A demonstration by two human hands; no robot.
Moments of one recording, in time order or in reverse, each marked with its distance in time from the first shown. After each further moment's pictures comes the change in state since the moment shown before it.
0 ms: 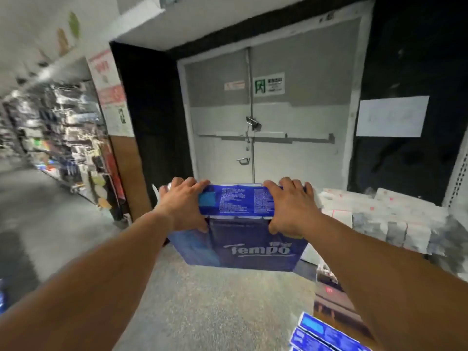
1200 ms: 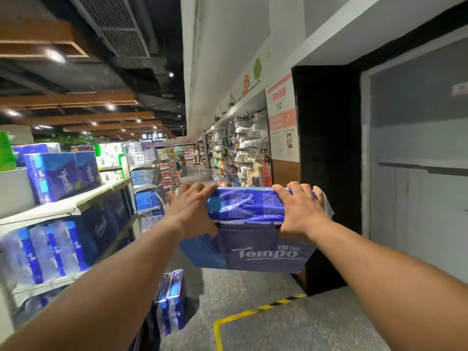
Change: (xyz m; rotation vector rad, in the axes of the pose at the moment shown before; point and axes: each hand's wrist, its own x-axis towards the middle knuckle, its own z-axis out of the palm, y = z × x) left_hand -0.032 -0.515 -0.044 0.431 0.073 -0.603; right_hand 0.391 -0.490 0.123 0.313 0.118 -0.562
